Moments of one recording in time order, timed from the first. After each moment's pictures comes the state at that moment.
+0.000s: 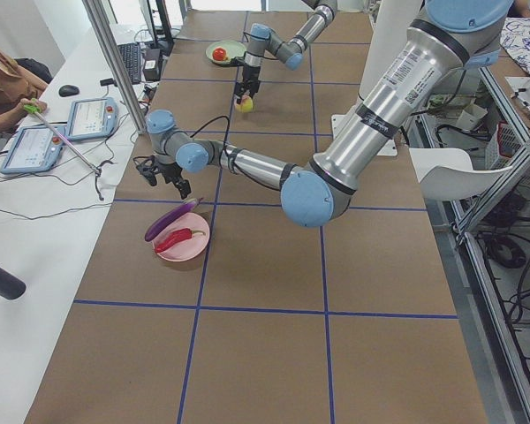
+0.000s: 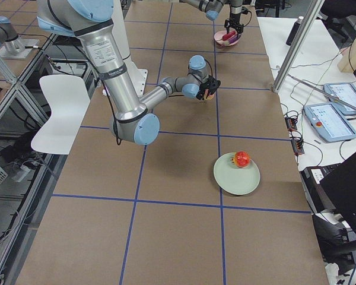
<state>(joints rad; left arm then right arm) -1.09 -2.22 -1.19 -1.87 -2.20 -1.54 0.71 -1.07 1.54 -1.00 1.92 1.83</state>
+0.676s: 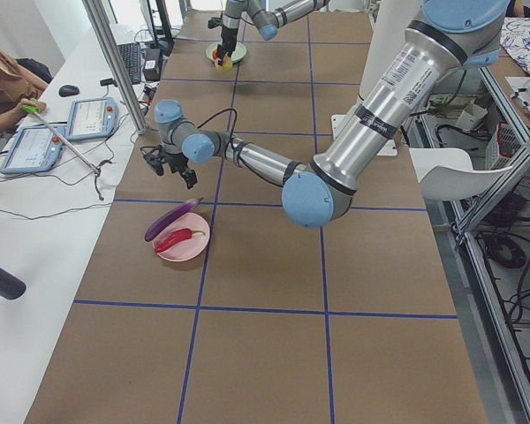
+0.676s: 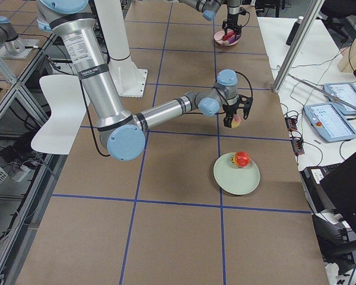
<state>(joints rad) -1.05 -2.21 -1.28 -1.84 -2.20 -1.60 1.08 -1.22 1.53 -1.17 2.09 1.15</state>
